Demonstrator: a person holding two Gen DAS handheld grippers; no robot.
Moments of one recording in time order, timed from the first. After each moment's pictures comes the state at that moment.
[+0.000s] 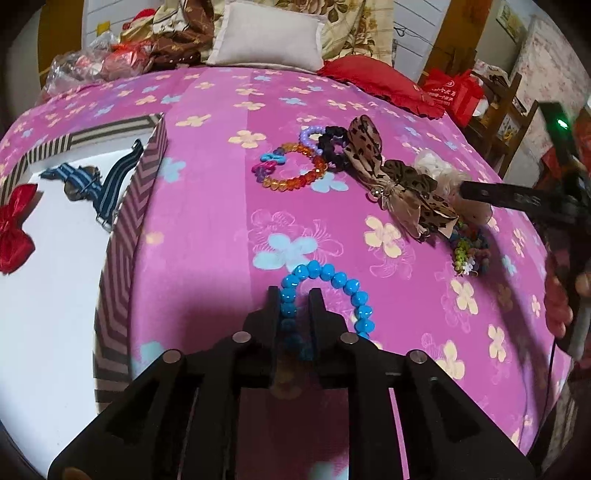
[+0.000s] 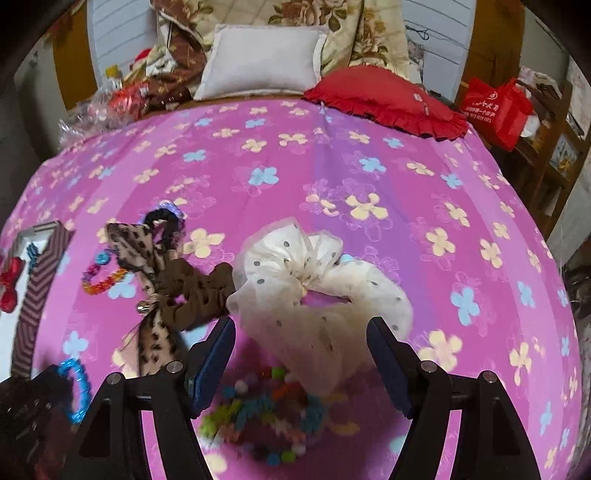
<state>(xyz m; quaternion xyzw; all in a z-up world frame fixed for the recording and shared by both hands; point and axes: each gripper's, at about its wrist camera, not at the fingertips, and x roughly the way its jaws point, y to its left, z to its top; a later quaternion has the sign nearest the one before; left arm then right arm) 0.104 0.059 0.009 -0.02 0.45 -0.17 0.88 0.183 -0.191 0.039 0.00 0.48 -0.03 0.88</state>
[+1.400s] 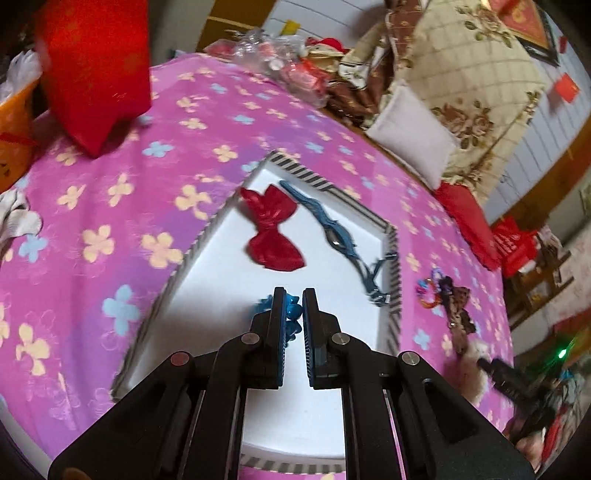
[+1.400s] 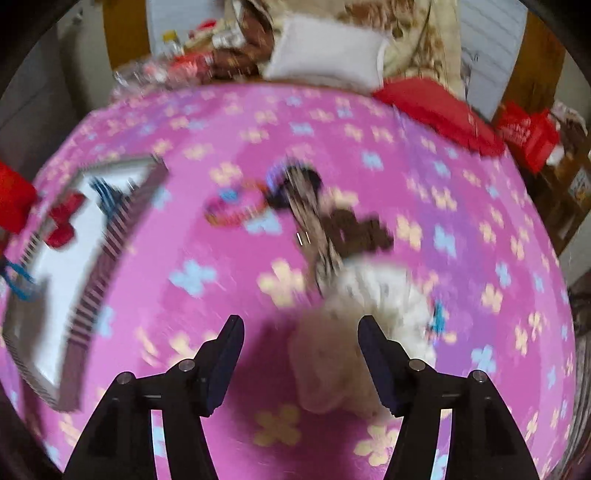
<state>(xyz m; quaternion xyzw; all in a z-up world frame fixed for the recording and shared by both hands) 0.059 0.313 0.075 -0.25 0.41 0.01 0.87 0.111 -0.063 0.055 -0.05 0.51 0.02 0.86</state>
